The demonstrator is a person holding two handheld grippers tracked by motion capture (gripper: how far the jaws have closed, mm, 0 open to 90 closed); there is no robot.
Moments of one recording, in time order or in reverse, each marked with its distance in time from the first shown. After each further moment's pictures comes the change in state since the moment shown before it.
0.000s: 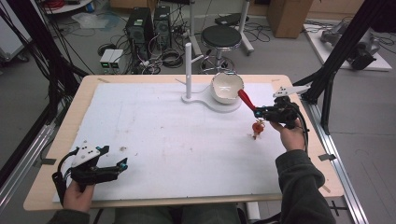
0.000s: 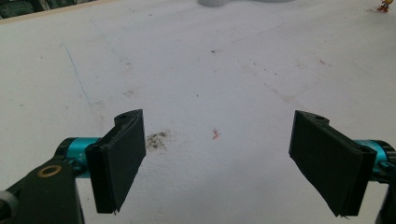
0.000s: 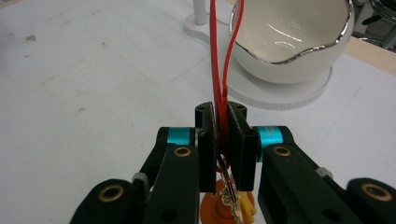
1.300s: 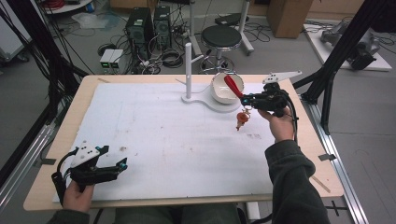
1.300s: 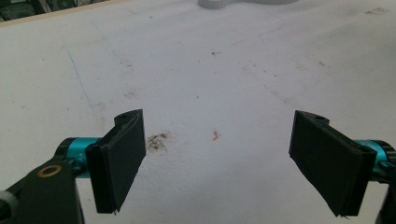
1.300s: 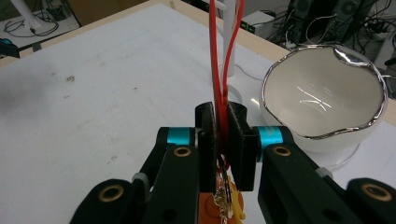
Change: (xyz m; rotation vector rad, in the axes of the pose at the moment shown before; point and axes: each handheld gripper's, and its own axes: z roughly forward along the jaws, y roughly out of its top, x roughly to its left) left arm 0.000 0.000 -0.001 -0.001 0.000 0.005; right arm 0.021 0.050 0.009 -0.083 0.068 -0.034
